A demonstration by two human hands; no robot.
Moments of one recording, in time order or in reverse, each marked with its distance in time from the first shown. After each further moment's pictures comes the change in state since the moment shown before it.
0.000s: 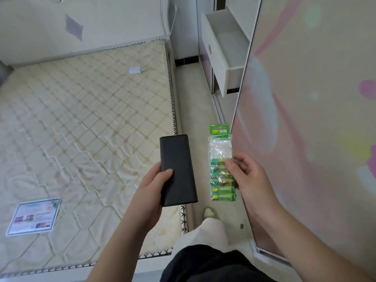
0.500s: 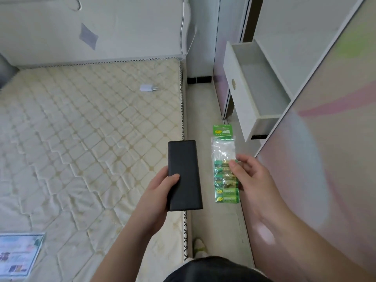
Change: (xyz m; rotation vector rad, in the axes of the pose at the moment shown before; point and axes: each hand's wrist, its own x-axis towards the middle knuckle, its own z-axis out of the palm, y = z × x) left_hand 0.194 0.093 -0.050 -0.065 -0.024 0.023; right_hand 0.205 -0.072 0.100 -0.120 -0.104 -0.065
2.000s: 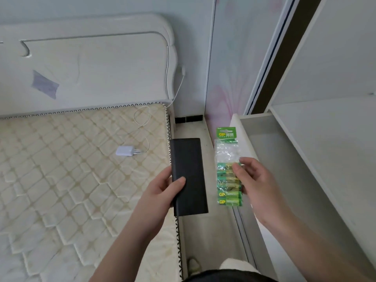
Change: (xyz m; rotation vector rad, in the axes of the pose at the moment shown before) left_hand 0.511 0.262 0.002 0.110 -0.167 0.122; right_hand 0.526 -0.162 0.070 -0.039 0.122 -0.068
